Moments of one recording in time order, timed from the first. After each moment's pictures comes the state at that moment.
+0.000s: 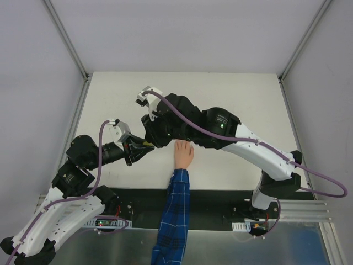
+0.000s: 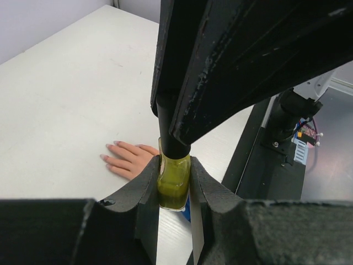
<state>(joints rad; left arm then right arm) -0.61 0.50 0.81 -0.37 0.51 -0.09 1.30 1.72 2.21 -1.07 0.15 0.28</state>
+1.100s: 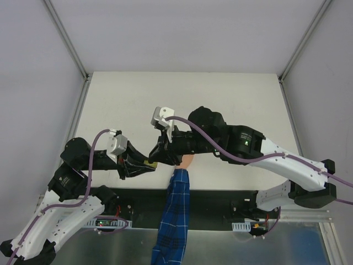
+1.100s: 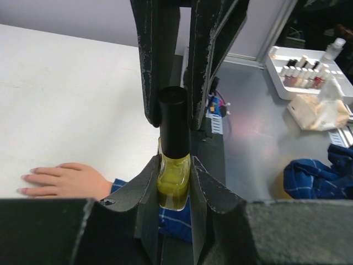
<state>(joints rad) -0.61 0.47 0.83 -0.37 0.91 -0.17 1.31 1.38 1.71 -0.67 -0.19 0.11</state>
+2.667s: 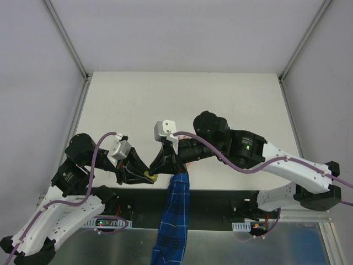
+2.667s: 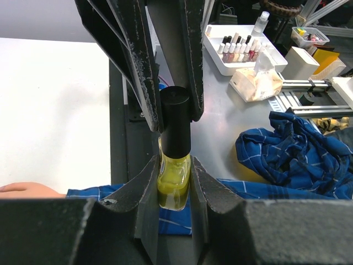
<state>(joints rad) -0.61 0.52 0.84 -0.34 1.20 -0.20 1.31 1.31 1.57 -0.55 -0.45 -0.01</state>
